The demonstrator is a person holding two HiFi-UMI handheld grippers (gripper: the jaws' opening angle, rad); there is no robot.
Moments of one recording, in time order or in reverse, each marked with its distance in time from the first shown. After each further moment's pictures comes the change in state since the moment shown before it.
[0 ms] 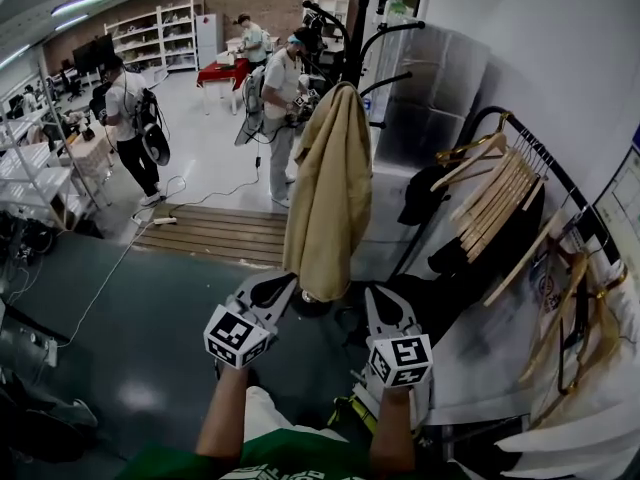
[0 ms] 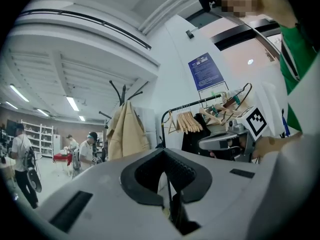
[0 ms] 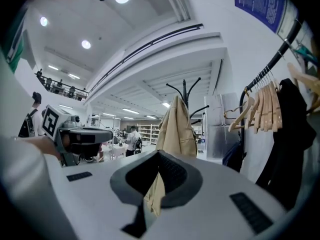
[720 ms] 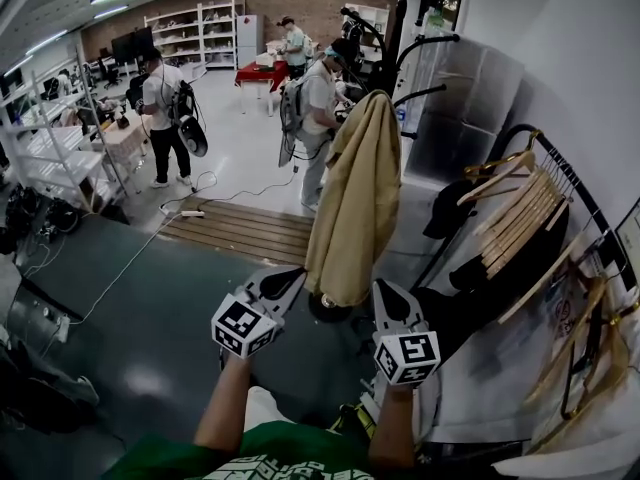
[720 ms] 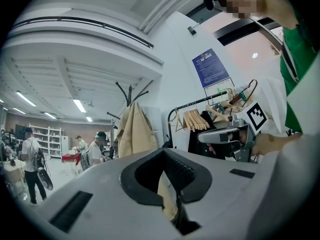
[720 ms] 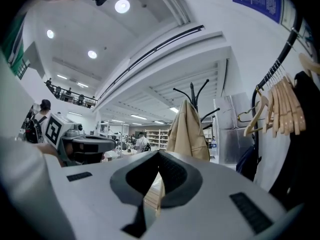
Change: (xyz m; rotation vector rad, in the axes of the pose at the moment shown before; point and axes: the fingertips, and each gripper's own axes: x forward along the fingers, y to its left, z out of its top) left arm -0.009 0.019 0.001 0.013 0.022 0.077; right arm 0.022 0.014 0.023 0.011 -0.070 0.107
